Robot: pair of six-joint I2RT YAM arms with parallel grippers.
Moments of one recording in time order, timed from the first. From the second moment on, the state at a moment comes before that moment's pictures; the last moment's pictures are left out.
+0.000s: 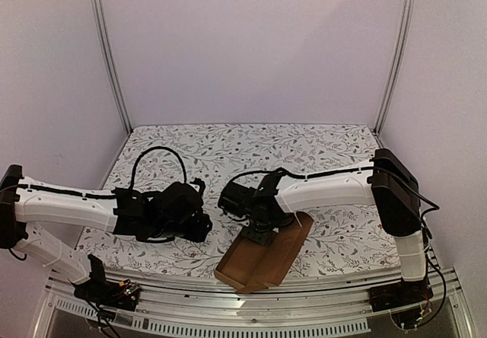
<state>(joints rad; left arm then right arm) -1.10 1.34 0.74 -0.36 -0.37 -0.71 1.17 2.15 1.61 -0.84 0.37 0.05</state>
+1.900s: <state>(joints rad) -1.09 1.71 0.95 -0.25 -0.07 -0.63 1.15 1.23 0.93 -0.88 0.34 0.70</state>
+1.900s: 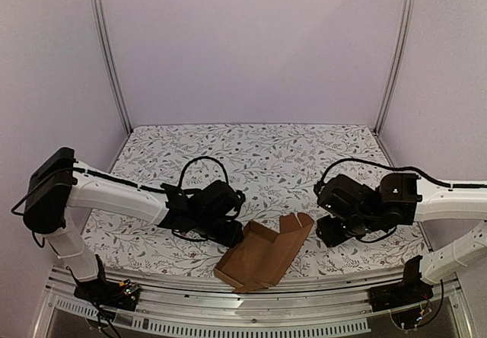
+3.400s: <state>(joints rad) -1.15 1.76 1.01 -0.42 -0.49 -1.35 1.07 1.65 0.99 -0.06 0.09 0.74</state>
